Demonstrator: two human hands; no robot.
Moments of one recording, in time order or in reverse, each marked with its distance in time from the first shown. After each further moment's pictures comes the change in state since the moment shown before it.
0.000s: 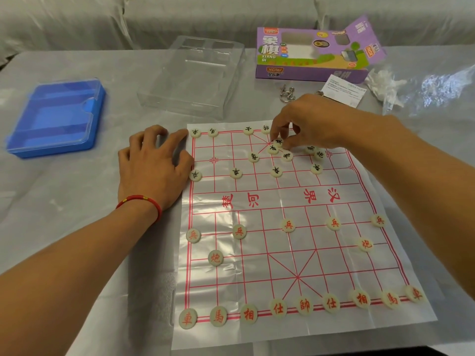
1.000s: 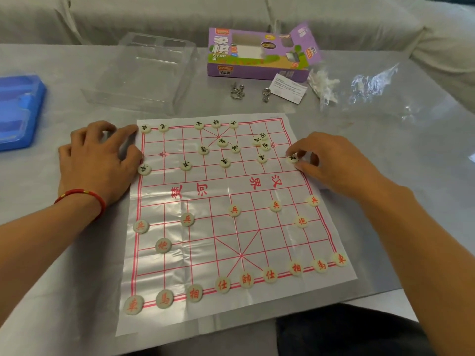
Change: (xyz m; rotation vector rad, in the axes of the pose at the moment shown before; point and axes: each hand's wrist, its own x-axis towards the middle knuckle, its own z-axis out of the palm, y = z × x) left_hand -0.001 0.002 -0.002 0.017 -0.009 0.002; right_hand -0.136 0.033 0.049 0.176 0.173 0.419
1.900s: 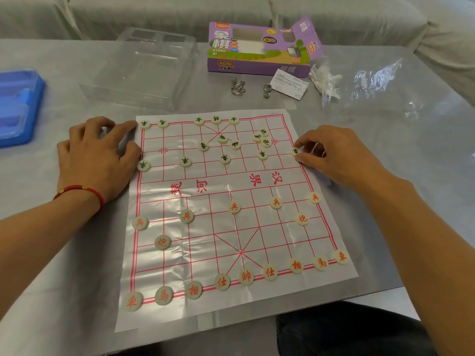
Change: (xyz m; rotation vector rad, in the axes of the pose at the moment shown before) left_hand 0.000 0.001 0.000 -0.004 -0.009 -0.010; right_hand 0.005 0.007 -0.001 0.102 0.036 0.056
